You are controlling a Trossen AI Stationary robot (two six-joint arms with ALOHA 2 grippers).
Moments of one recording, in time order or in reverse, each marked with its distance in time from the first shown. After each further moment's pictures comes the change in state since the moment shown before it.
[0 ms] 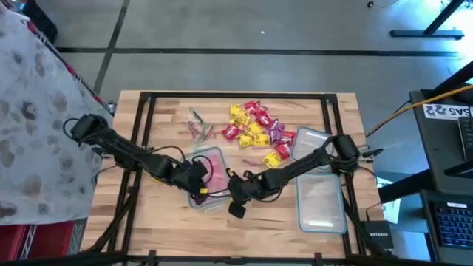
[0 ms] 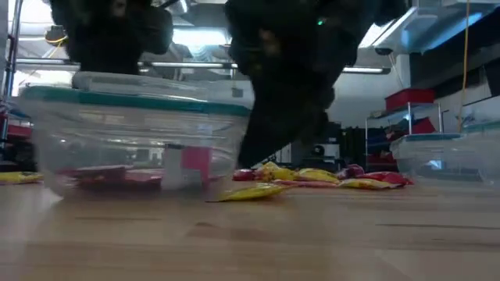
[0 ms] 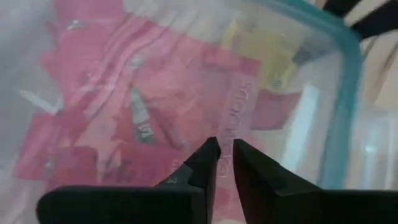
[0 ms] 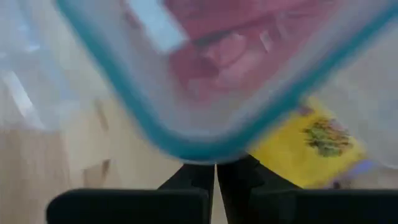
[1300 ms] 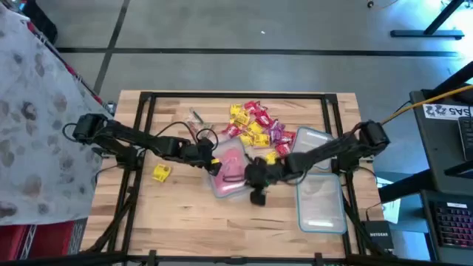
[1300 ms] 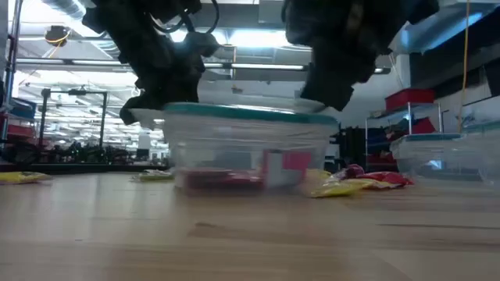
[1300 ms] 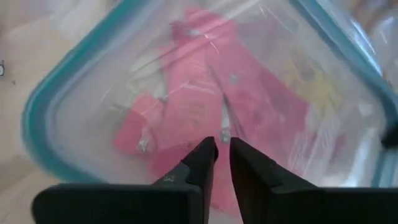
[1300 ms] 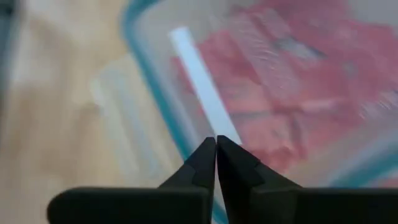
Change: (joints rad) left arm 0.348 0.013 -0.060 0.245 0.061 0.032; right arm -0.035 -0.333 -0.321 0.155 -0.102 -0.235
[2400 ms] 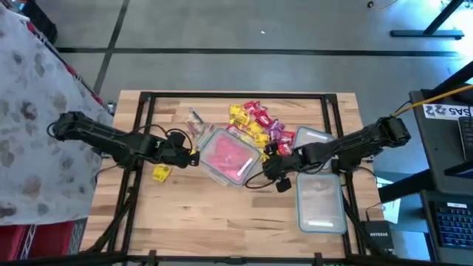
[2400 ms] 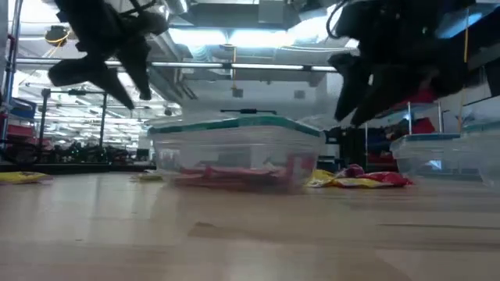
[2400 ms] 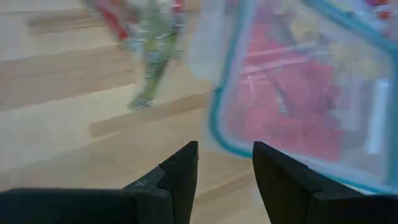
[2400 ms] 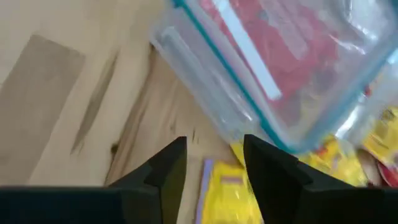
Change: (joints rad) left arm -0.115 -0.316 -0.004 -0.431 -0.271 -0.442; right arm -0.085 -0.309 -0.104 -0.433 0.181 -0.740
